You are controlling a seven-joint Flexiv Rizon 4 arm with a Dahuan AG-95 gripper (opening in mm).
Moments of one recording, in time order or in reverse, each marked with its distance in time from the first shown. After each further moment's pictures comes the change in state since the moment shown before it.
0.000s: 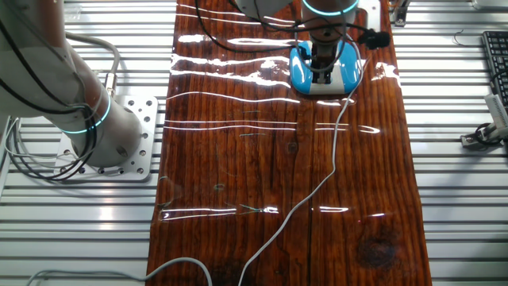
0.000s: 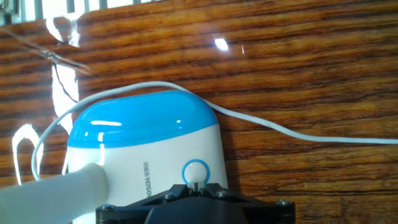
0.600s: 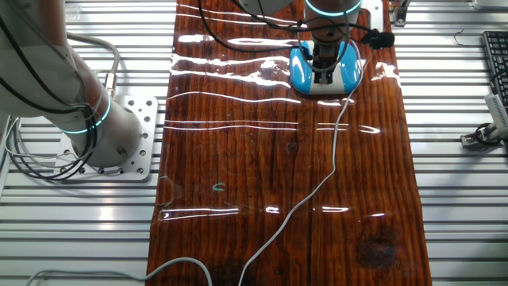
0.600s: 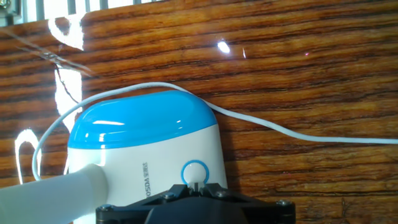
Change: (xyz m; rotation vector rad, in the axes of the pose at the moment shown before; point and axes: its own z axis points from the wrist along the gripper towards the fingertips) arm -0.002 0.001 0.001 0.004 0.013 -0.016
